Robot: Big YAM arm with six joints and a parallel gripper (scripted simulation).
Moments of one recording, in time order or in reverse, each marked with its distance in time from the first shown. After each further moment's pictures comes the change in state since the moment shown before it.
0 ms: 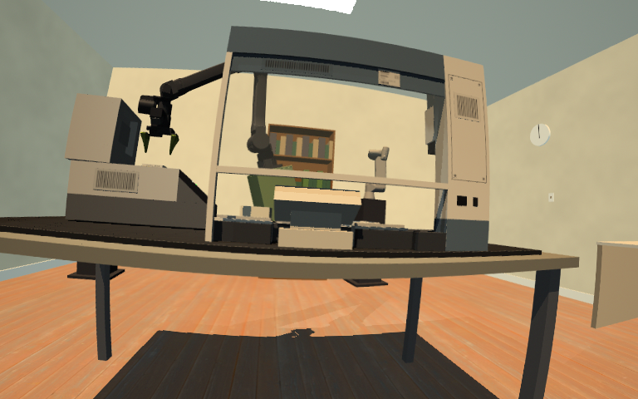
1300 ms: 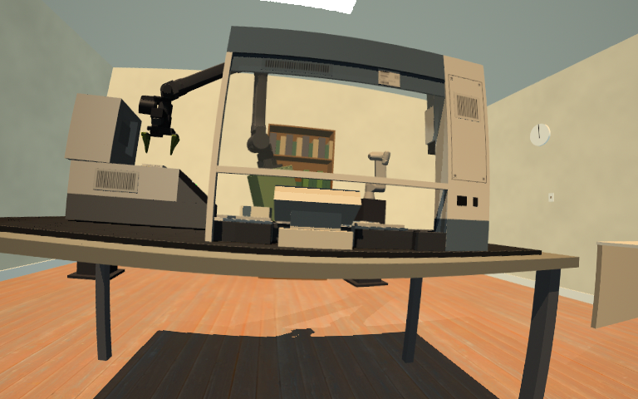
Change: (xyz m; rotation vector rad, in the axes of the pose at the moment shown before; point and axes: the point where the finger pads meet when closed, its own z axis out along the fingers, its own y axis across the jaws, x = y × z) arm 0.000 0.002 0.000 -0.001 0.000 0.000
